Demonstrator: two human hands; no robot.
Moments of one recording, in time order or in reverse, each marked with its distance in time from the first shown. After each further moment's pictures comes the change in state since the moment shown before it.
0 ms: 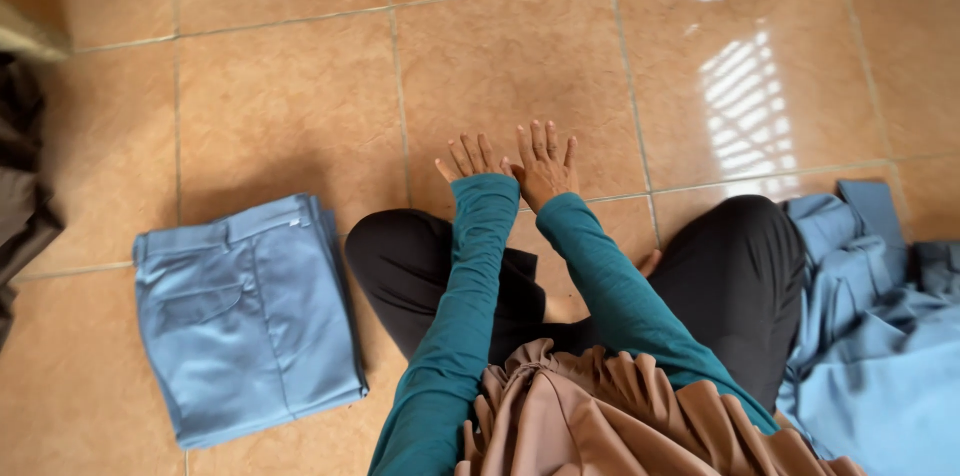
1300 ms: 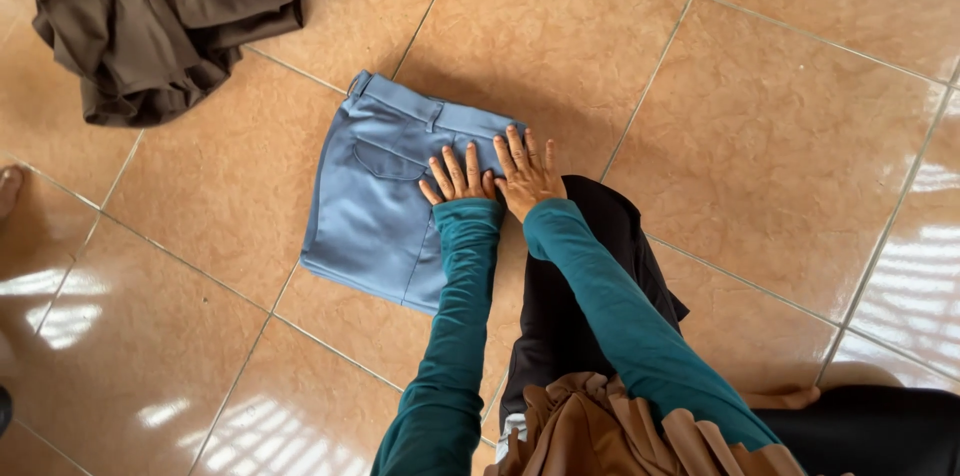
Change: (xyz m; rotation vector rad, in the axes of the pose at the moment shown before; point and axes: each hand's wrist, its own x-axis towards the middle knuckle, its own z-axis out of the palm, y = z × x) left_hand -0.081 -0.342 0.060 -0.185 0.485 -0.539; right_hand -0.008 -0.341 0.063 -0.280 -0.277 -0.709
